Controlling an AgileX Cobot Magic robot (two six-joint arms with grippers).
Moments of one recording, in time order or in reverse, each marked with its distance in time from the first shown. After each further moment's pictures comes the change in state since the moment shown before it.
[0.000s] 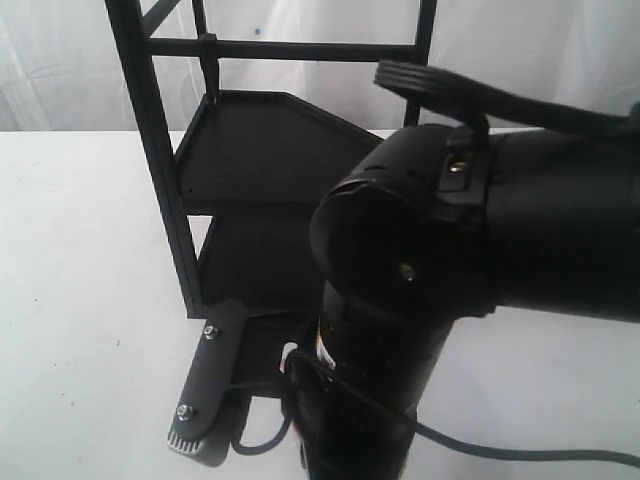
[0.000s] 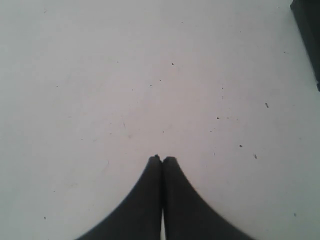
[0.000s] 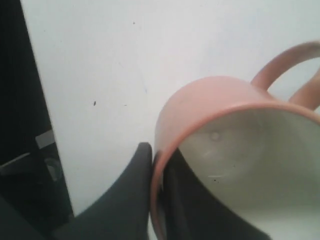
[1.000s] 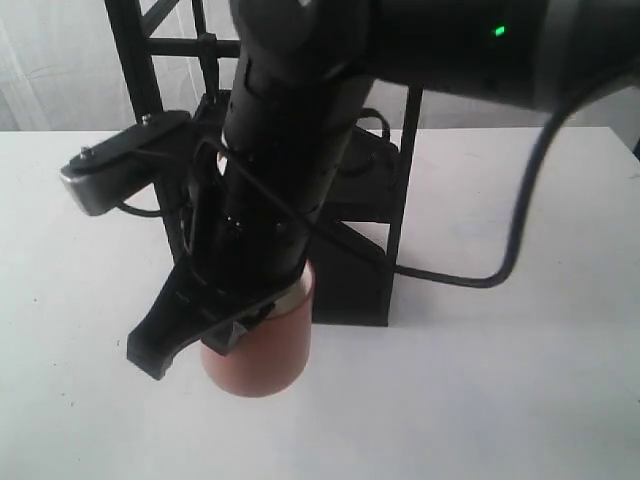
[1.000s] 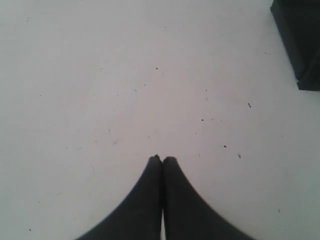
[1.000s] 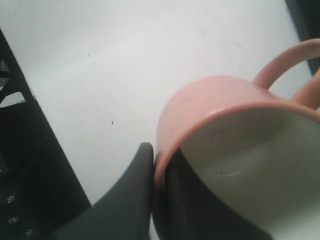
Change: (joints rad) left arm -0.057 -0.018 0.000 0.000 0.000 0.000; right arm -0.107 0.183 -0.459 0.154 0.135 0.210
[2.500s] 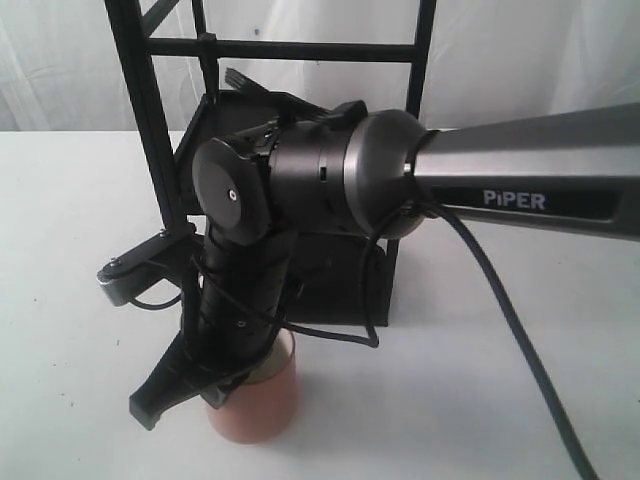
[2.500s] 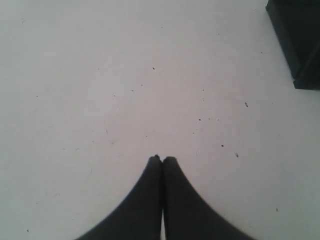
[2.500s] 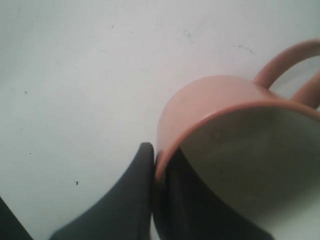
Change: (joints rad) left arm -0.008 -0.001 0.000 0.000 0.000 0.000; right arm 0.000 0.217 0.095 0.009 -0.254 0.071
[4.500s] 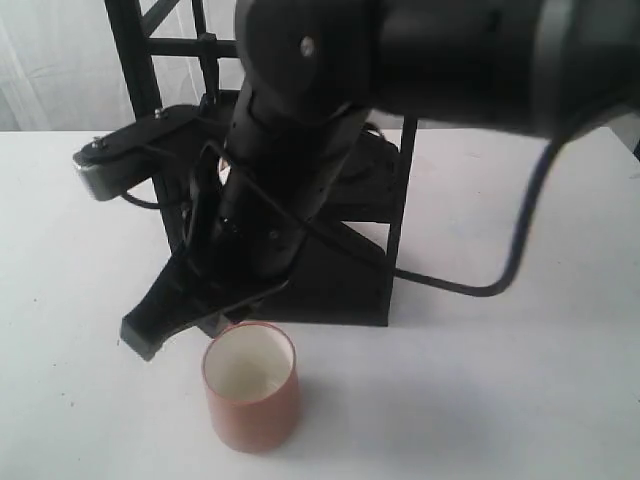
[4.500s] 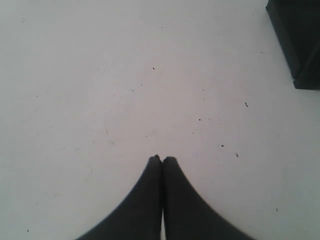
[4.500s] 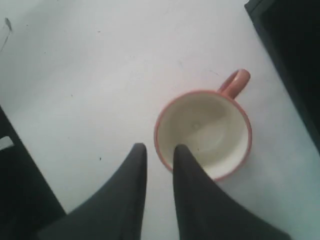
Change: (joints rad) left arm 0.000 0.000 0.000 0.000 0.000 0.000; right arm 0.000 -0.249 -0.027 -0.050 0.101 0.010
